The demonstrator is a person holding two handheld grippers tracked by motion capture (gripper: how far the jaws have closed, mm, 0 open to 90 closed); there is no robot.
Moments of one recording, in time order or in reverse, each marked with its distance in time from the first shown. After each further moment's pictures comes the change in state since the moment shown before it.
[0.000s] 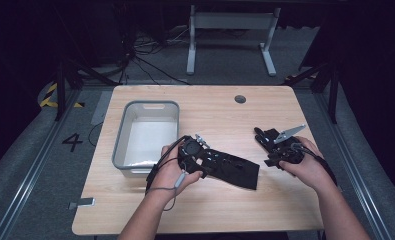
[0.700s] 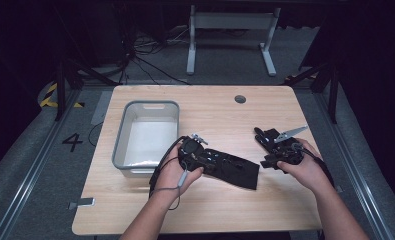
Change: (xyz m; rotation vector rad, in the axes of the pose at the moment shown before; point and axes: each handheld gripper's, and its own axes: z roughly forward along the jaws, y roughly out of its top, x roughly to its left) left arm 0.005 -0.002 0.013 -0.067 -0.128 -0.165; right arm 0.004 -0.002 0.005 -0.066 0.068 0.100
